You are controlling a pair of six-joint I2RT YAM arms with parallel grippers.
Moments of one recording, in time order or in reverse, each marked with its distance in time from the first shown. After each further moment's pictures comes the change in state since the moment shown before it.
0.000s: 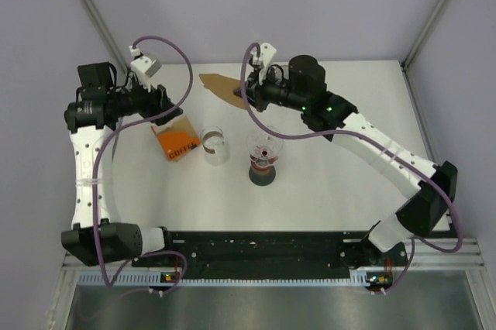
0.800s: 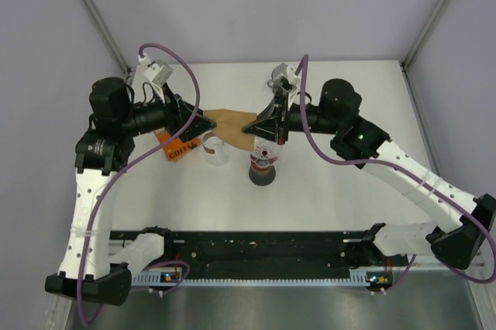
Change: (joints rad) left arm -0.292 -0.325 -0.165 0.311 0.062 -0.664; right arm 0.019 -0.348 -0.290 0.086 -0.329 0.313
